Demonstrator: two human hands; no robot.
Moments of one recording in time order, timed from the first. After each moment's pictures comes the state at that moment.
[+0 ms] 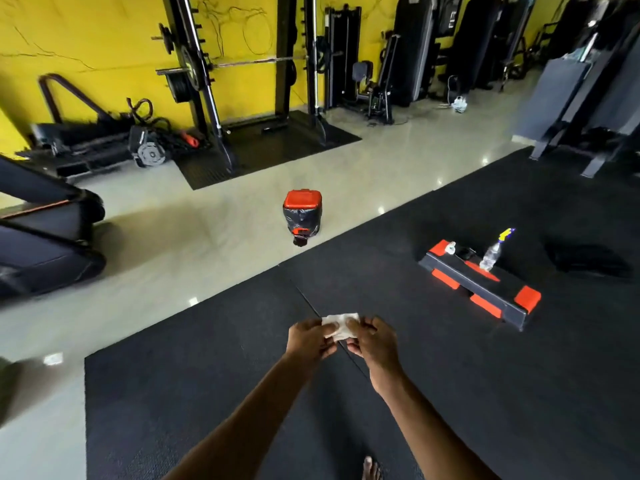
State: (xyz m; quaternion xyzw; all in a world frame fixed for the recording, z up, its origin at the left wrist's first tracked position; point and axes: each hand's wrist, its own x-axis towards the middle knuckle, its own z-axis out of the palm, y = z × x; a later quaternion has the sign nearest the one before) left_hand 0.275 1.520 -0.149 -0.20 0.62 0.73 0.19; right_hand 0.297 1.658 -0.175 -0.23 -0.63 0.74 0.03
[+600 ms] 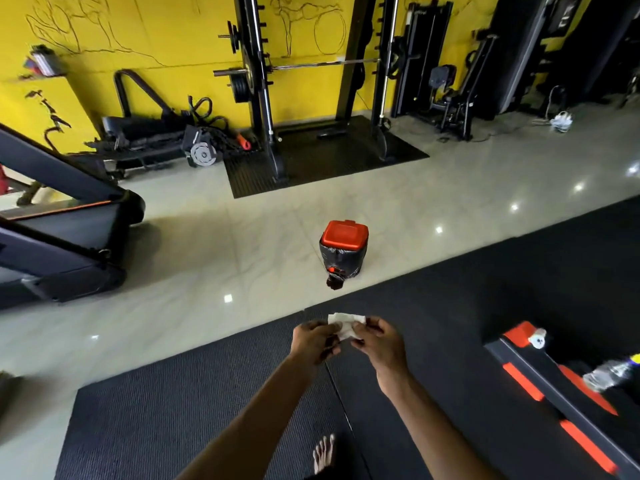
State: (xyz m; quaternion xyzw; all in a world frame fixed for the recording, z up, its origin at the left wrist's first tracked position) left_hand -0.190 1.540 -0.163 -0.26 0.58 0.76 0.12; right_hand -0.201 1.688 -0.188 -0.17 -0.64 0.75 -0.06
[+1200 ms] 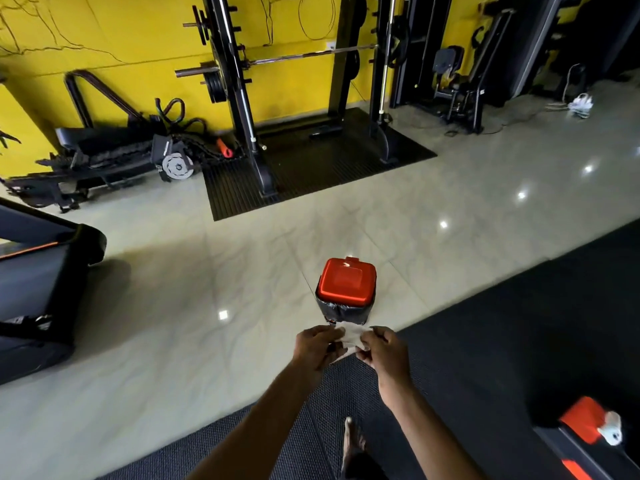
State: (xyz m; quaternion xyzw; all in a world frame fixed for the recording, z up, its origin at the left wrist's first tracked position) left_hand -0.661 1.507 -0.185 -0.28 0.56 0.77 0.14; right_hand -0.657 1.655 -0.211 -0.23 -0.61 0.75 -0.06
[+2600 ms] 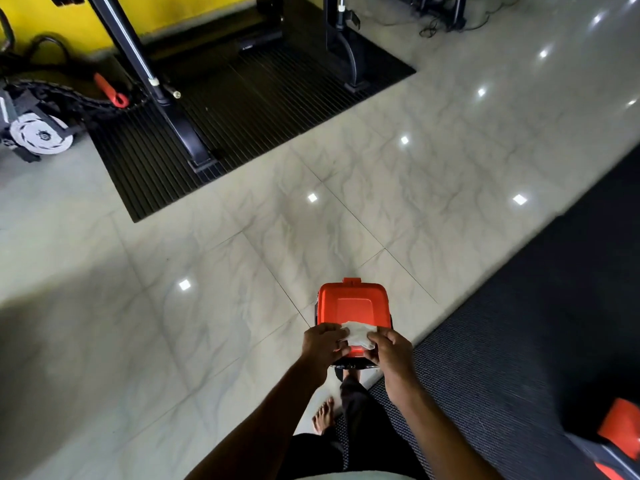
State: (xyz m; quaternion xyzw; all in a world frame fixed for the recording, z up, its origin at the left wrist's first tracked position) left_hand -1.221 1.423 -0.313 -0.34 0.54 0.70 0.32; right_hand -1.177 1.568 -0.333 -0.44 -0.58 0.68 -0.08
